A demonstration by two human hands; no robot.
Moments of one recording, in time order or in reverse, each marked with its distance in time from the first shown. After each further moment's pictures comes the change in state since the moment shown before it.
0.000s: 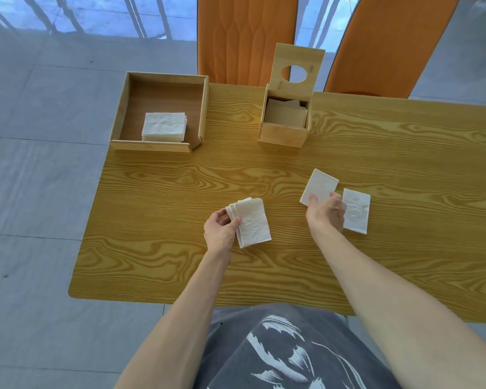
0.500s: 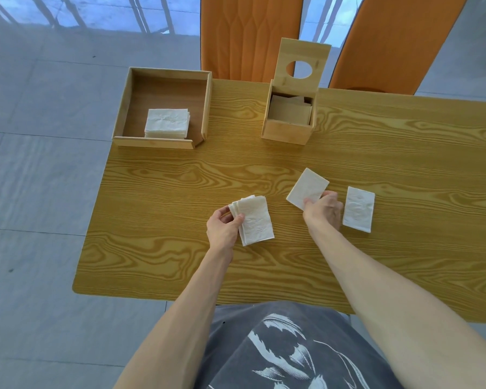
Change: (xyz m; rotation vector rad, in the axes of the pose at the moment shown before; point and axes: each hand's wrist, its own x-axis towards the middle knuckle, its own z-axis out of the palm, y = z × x) left_hand 0.004 -0.003 -0.001 -0.023 -0.012 -0.007; right_hand 0.000 -0.001 0.013 -0.094 -0.041 0.001
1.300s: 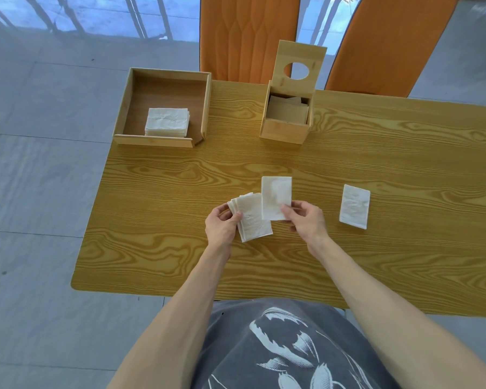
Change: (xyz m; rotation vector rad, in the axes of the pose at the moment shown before) left_hand -0.001 -0.004 -0.004 -0.031 -0.021 0.034; right_hand -0.033 0.031 -0.002 0.530 -0.465 -0.225
